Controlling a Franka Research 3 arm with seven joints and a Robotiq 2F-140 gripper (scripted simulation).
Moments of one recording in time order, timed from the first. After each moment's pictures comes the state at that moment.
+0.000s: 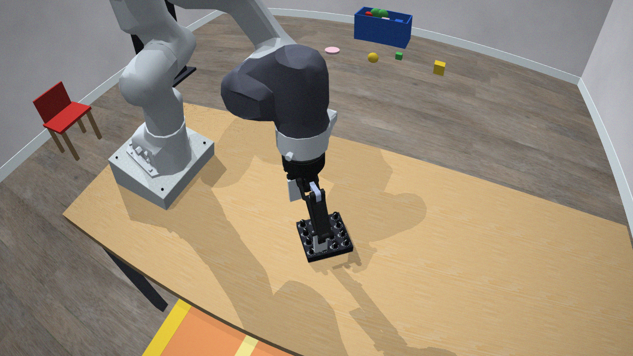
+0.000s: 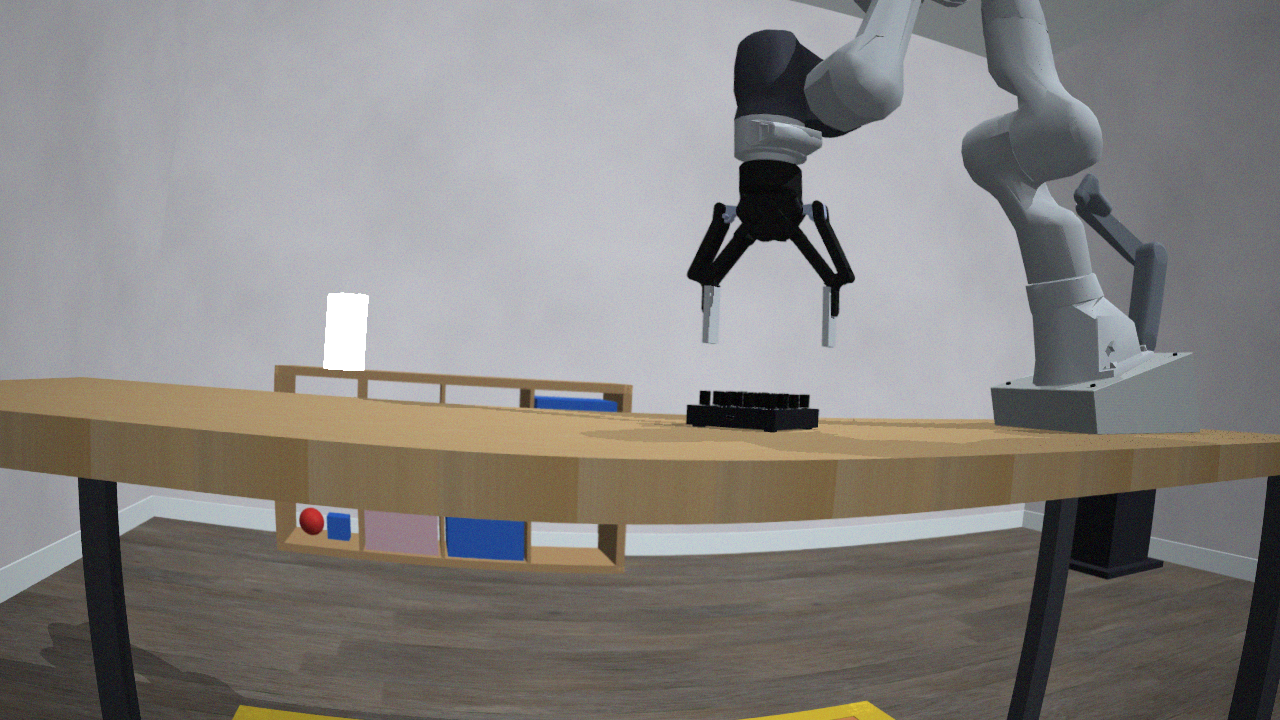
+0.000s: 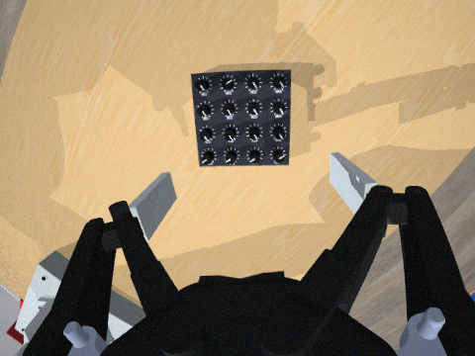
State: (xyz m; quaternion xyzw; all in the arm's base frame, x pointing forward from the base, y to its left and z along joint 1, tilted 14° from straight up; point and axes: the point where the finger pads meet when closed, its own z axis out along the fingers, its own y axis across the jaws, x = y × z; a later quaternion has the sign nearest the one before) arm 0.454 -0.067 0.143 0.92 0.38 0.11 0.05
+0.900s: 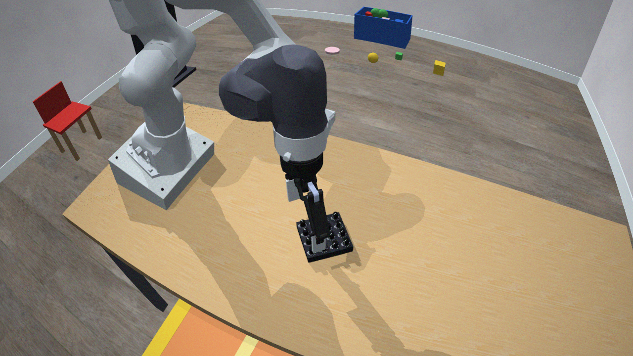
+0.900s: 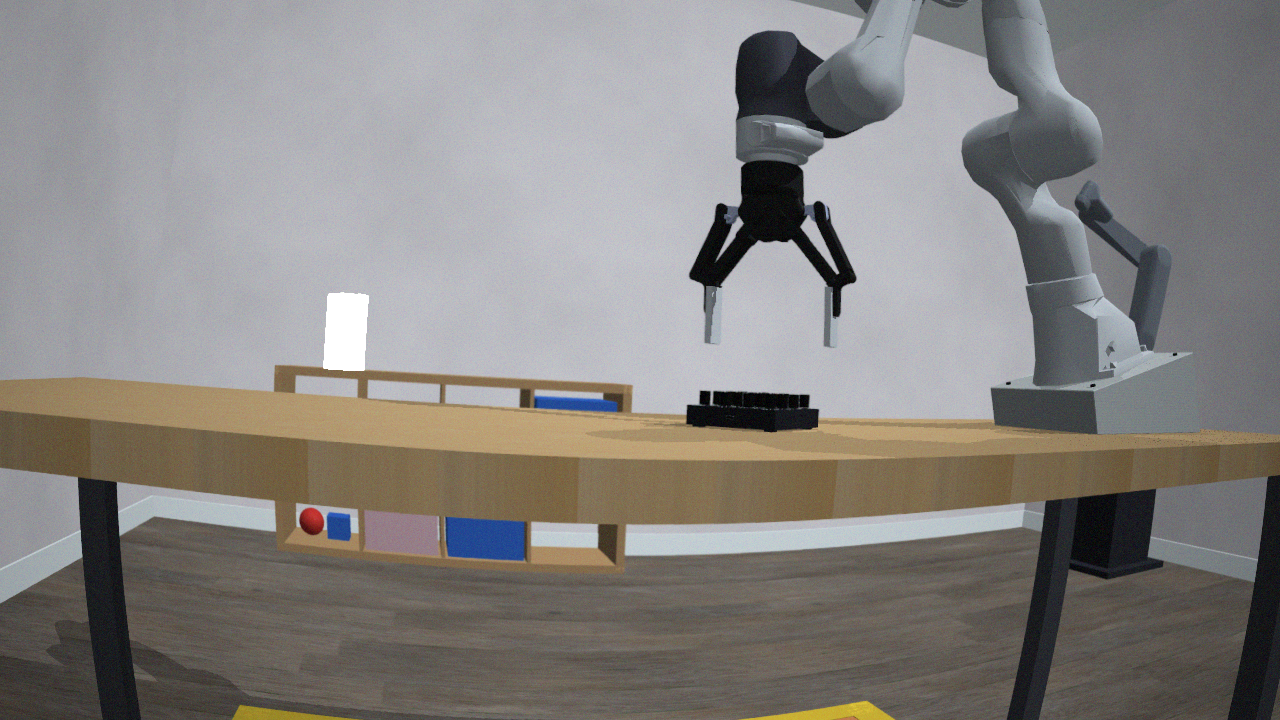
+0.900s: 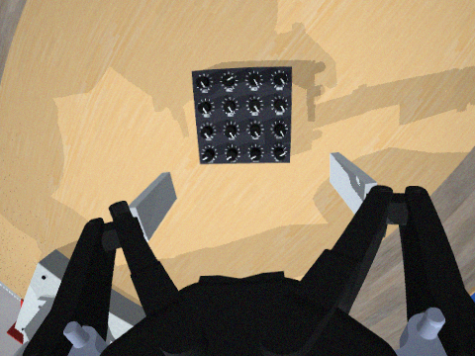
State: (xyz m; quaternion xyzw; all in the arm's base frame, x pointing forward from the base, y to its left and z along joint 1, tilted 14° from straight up) arm 0.451 -0.068 0.142 0.92 0.38 0.11 0.05
